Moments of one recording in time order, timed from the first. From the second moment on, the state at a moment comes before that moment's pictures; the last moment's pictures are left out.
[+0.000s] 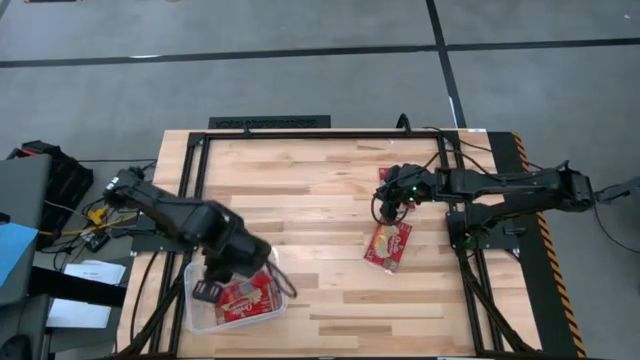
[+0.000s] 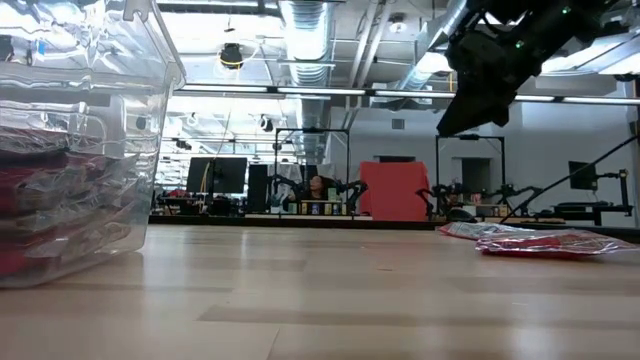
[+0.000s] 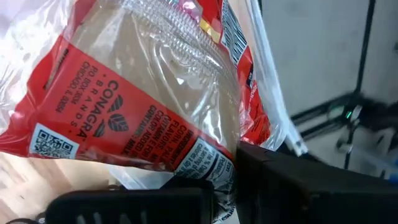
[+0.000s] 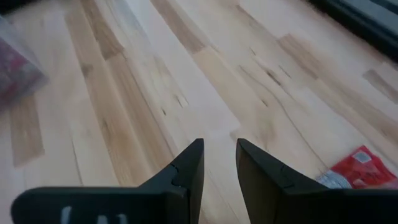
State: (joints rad) left arm -0.43 1.56 1.69 -1.52 0.33 -0.27; right arm -0.15 1.04 0.67 -0.35 0.17 0.37
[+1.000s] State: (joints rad) left arm -0.46 1.57 1.40 -1.23 0.38 -0.04; right arm -0.15 1.09 0.67 -0.36 0.17 0.38
